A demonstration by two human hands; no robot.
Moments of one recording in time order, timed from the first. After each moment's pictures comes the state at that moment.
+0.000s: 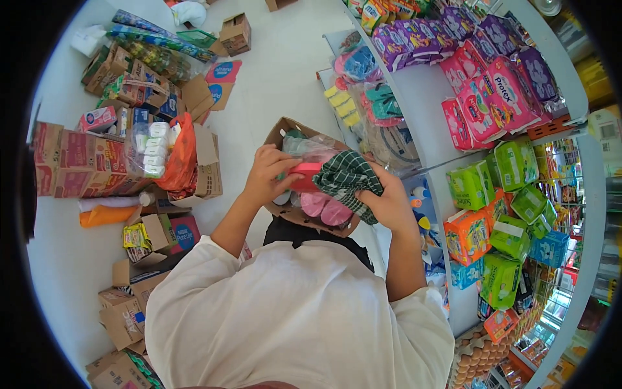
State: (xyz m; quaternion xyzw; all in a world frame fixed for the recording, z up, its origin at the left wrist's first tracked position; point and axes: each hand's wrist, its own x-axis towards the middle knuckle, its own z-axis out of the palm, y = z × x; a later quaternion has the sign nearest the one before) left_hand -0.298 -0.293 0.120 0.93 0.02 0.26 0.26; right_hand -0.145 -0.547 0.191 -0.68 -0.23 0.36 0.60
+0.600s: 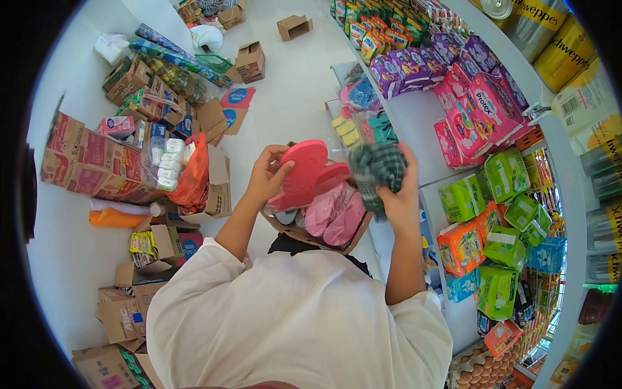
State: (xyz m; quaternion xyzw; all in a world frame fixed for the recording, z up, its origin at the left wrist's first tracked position) left_hand -0.279 -0.298 0.149 0.73 0.17 0.27 0.61; right_hand -0.124 -0.553 0.207 -0.64 -0.25 0.16 0.71
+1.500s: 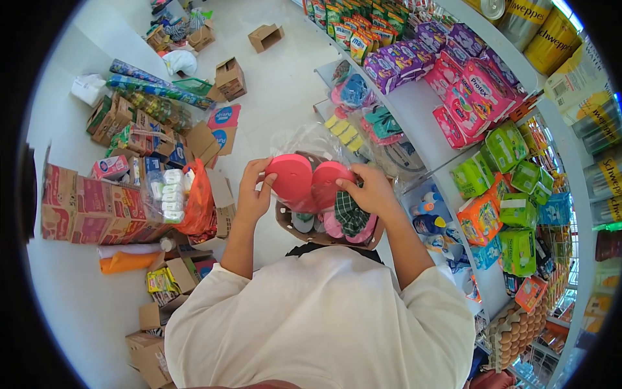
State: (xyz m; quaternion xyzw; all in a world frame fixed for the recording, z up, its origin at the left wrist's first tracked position) left_hand -0.329 -0.232 0.189 0.84 0.10 0.31 0.43; right_hand -0.165 -0.473 0.191 -0.77 -0.36 0.20 0.48
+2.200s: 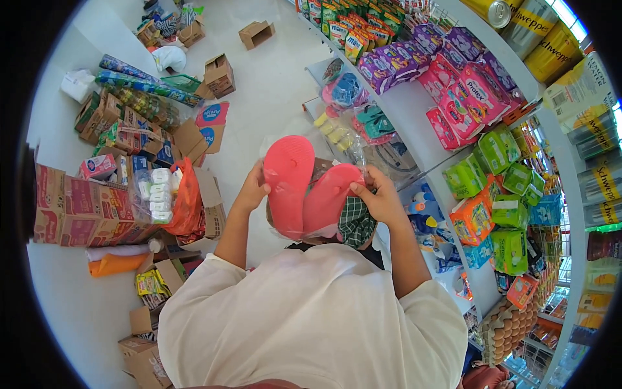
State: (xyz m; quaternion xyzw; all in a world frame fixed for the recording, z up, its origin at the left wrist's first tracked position) left_hand -0.315 -0.208 0.143 0.57 0.04 0.15 0.81; right_hand -0.167 -0.500 0.187 -0.69 -0.28 0.25 0.61
